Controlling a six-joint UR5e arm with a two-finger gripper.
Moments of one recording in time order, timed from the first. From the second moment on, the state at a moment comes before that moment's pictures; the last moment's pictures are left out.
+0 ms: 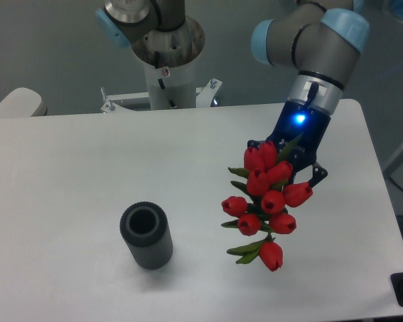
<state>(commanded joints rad) 2.75 -1.83 -1.62 -0.72 0.78 1.14</state>
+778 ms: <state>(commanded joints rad) 2.67 -1.76 -1.75 -0.72 1.29 1.46</state>
